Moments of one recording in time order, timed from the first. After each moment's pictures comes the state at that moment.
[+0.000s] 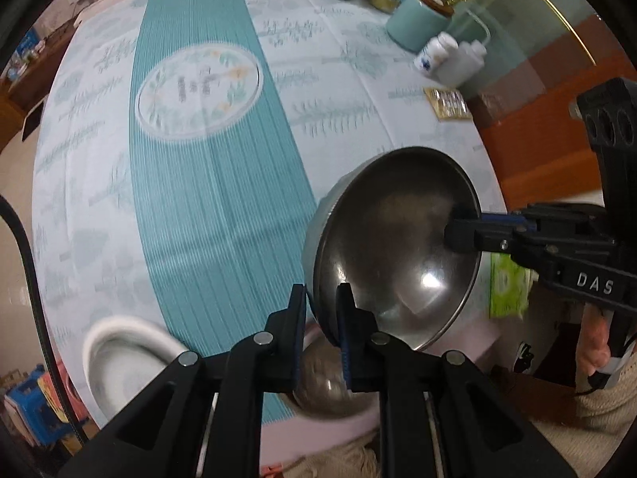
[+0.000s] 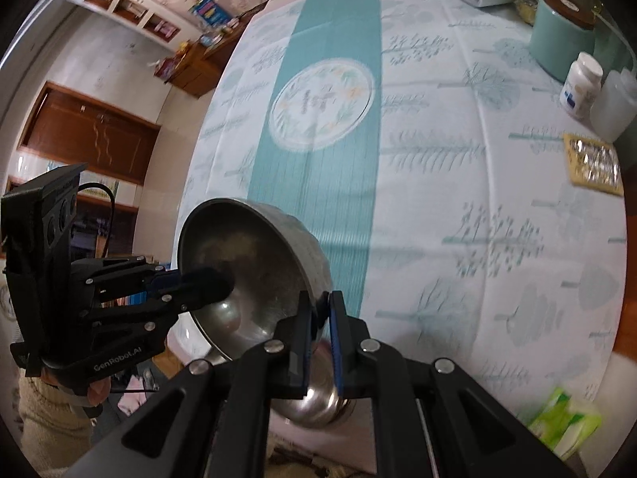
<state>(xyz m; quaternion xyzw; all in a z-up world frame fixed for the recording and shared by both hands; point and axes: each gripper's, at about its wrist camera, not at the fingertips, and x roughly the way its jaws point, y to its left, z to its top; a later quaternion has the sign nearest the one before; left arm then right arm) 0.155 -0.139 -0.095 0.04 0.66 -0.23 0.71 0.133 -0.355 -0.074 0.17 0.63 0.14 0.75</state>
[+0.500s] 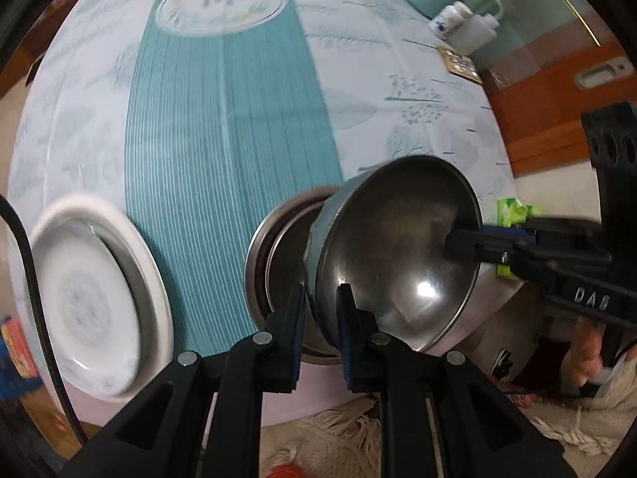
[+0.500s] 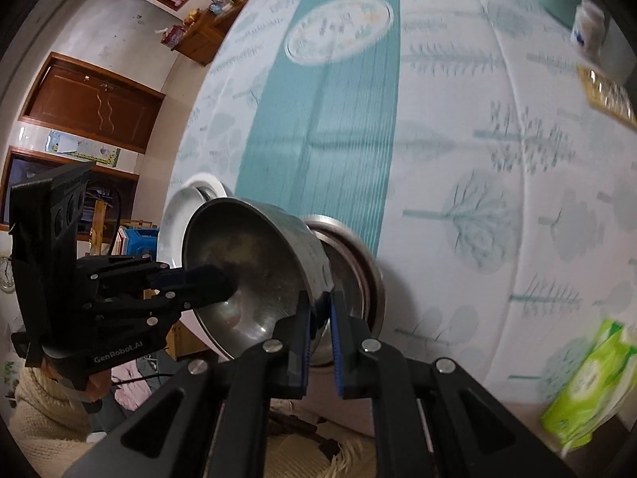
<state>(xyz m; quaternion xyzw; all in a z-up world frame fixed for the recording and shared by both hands) 0.059 -0.110 -0.155 -0.03 0.68 -0.20 0.70 0.045 -0.316 -0.129 0.15 0.65 0.16 0.72</state>
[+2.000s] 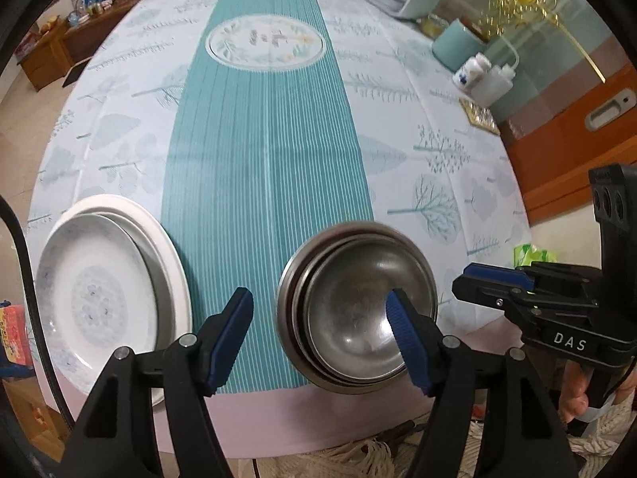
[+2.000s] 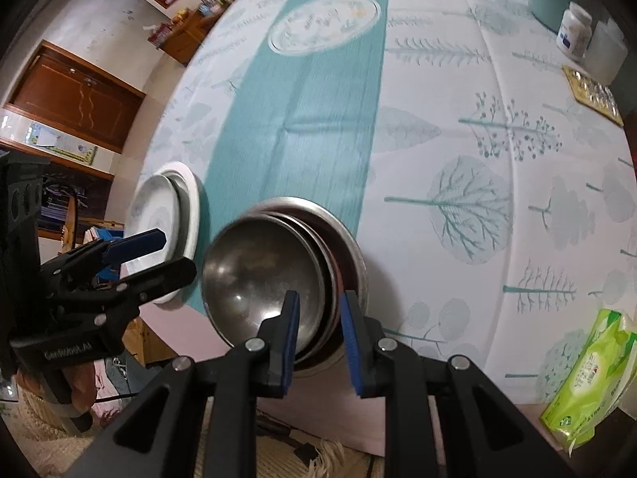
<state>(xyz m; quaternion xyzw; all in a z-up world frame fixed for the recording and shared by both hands) 0.044 -0.082 -0.137 -0.05 0.60 -0.15 0.78 0.028 -0.308 -0.142 0.11 0.63 0.13 0.76</state>
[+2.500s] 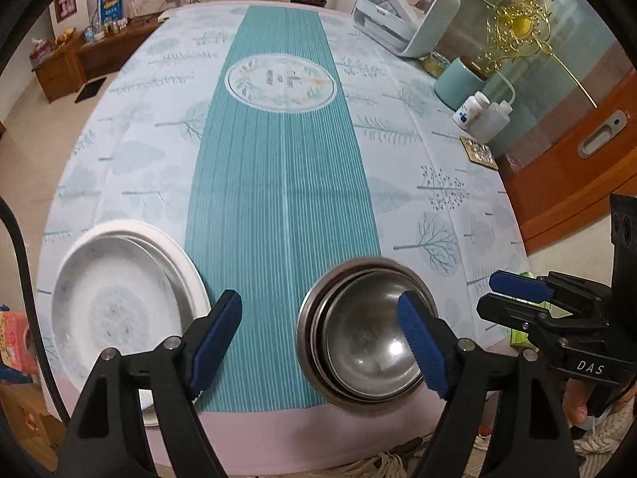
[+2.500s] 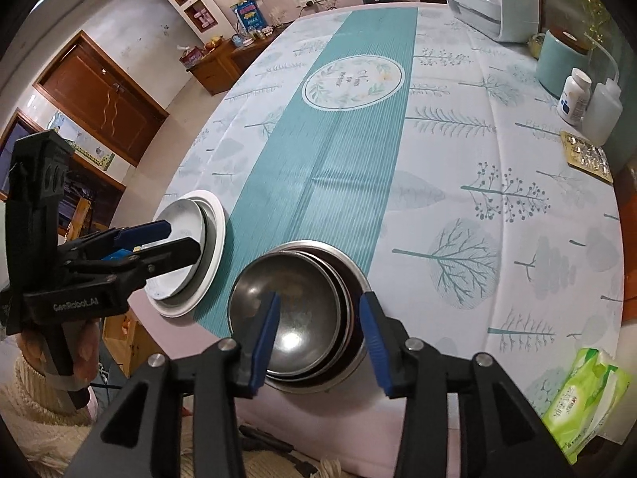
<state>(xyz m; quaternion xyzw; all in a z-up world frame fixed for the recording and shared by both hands) 0.043 -0.065 -0.124 -0.07 0.56 -0.15 0.81 0.016 -0.300 -0.108 0.07 0.56 0.15 0.81</state>
